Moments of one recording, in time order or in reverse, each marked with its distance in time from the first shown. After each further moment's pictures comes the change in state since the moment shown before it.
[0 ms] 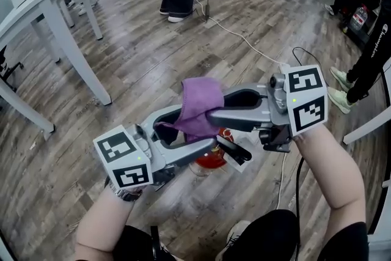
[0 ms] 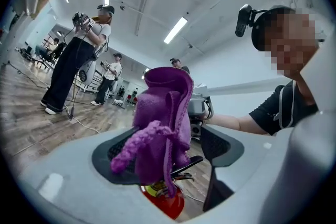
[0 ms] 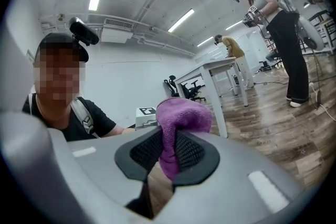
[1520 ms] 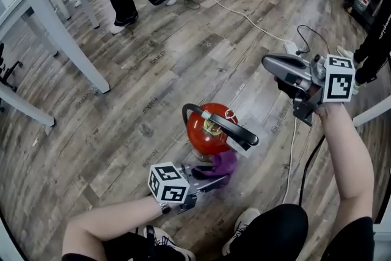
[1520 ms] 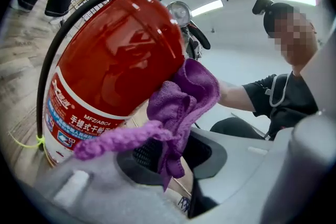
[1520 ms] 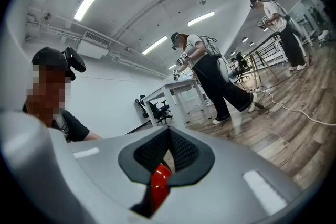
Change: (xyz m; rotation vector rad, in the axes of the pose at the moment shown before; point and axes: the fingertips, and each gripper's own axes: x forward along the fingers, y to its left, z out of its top) left arm 0.011 -0.054 -0.271 -0.444 0.285 -0.176; right arm -0.128 -0.099 -0.045 0.110 -0.248 -0.339
